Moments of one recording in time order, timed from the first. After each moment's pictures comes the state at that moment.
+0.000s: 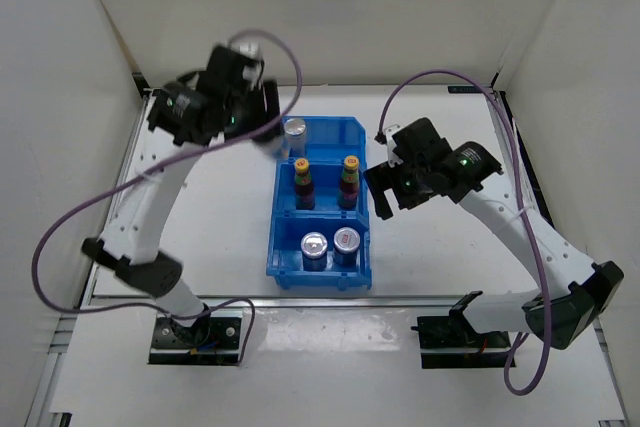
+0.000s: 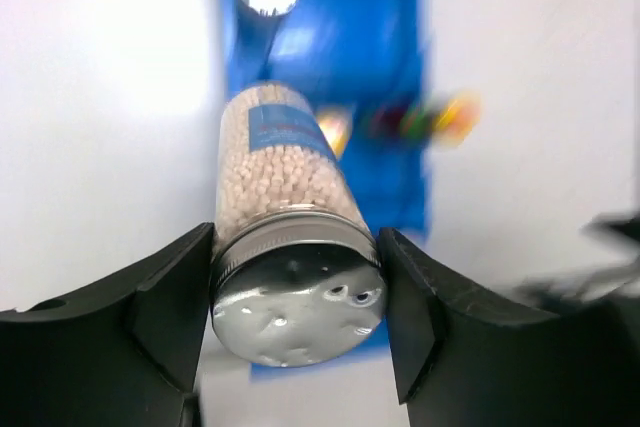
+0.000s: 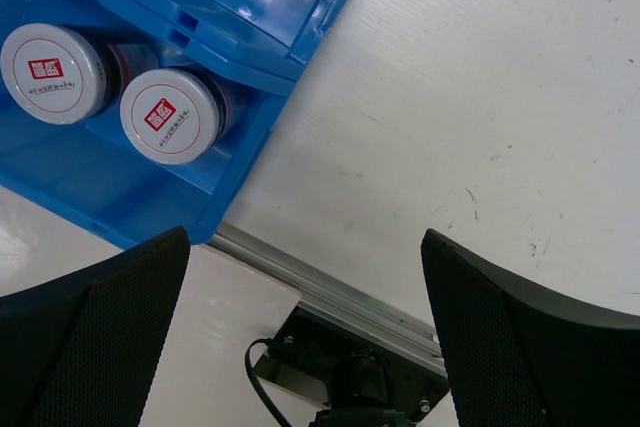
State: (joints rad) left arm -0.57 1.56 2.08 -1.37 -0.15 -0.51; right arm 0.67 1.29 1.41 -1.16 0.01 0.13
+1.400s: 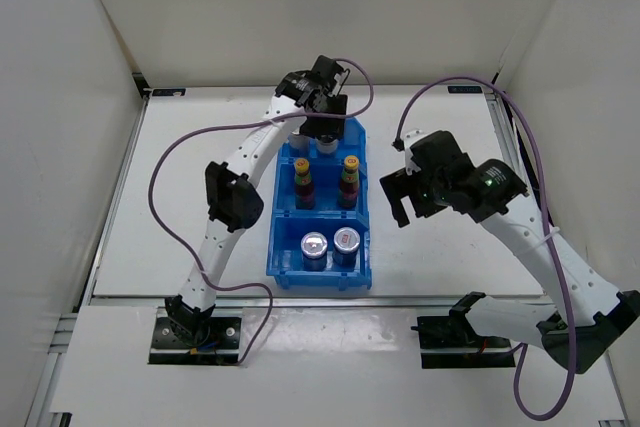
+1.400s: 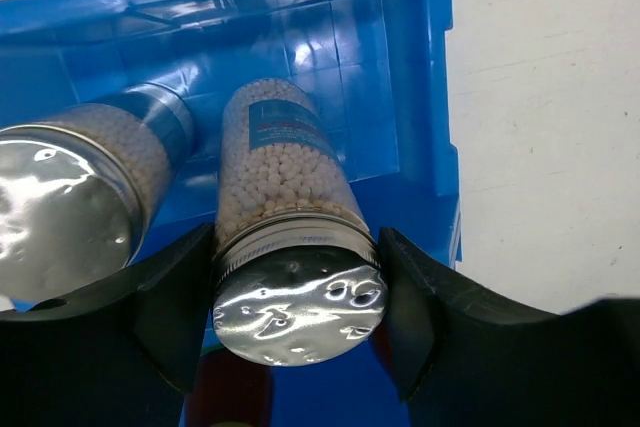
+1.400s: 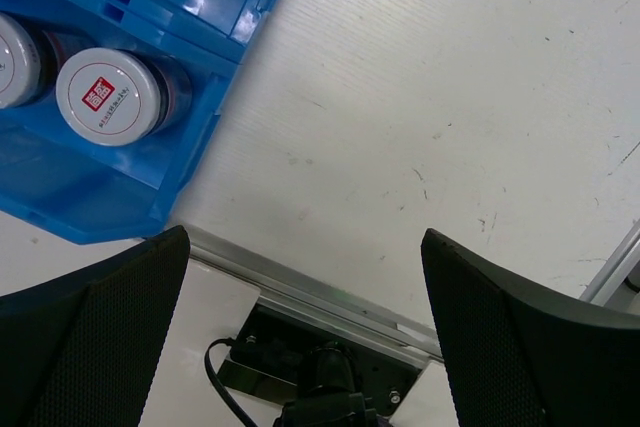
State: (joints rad) left arm -0.59 2.43 2.64 -1.20 -0.07 -0.39; right arm 0.67 1.14 1.34 -1.17 0.12 0.10
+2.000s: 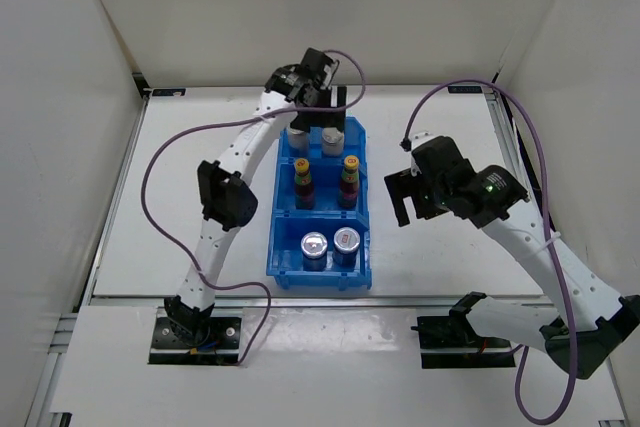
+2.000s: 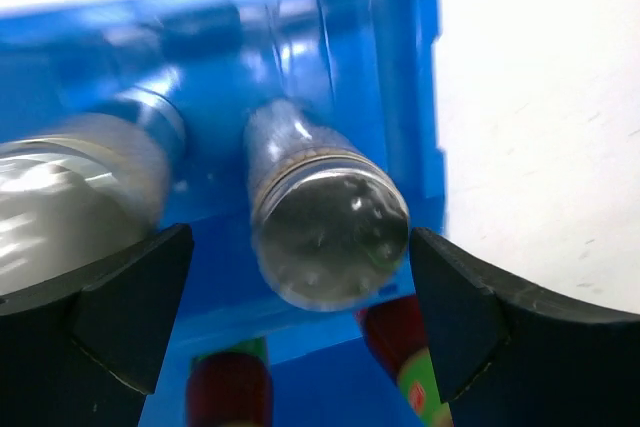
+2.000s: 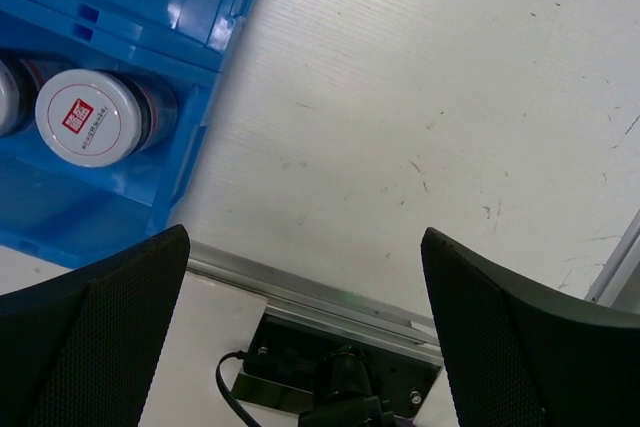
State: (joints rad) left arm -0.56 2.43 2.60 -1.17 0.00 -0.40; right arm 0.67 1.11 1.29 -1.15 0.18 0.18
